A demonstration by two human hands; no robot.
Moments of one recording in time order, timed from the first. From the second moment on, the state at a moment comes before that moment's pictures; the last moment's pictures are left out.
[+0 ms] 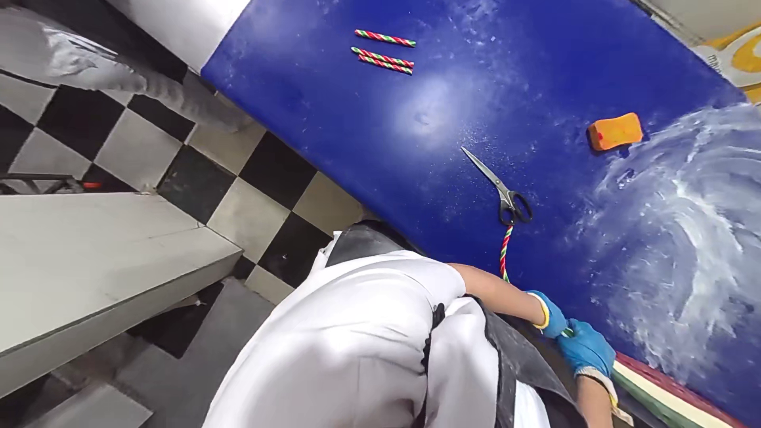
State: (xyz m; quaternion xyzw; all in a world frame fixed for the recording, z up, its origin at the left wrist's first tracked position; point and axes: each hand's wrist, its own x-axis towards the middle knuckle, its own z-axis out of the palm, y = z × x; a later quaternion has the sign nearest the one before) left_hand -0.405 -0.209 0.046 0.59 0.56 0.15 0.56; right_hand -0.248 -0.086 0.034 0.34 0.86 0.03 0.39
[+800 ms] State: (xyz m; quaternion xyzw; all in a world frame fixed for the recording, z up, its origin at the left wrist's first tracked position) left_hand -0.676 -0.594 0.073 0.23 0.95 0.00 0.23; right_hand -0.259 -0.086 0.041 0.32 0.85 0.00 0.41
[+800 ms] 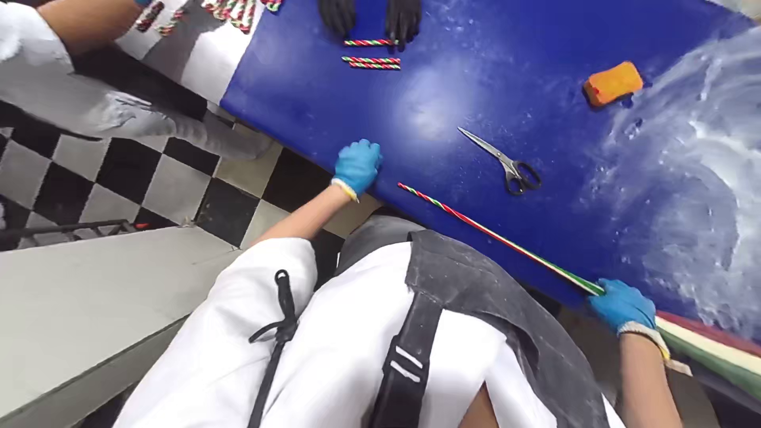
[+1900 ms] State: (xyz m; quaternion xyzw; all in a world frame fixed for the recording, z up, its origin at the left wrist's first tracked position) left_hand -0.434 -0.259 0.040 0.63 0.56 0.14 0.53; right_hand -0.282 -0.107 0.055 0.33 0.83 -0.05 0.46
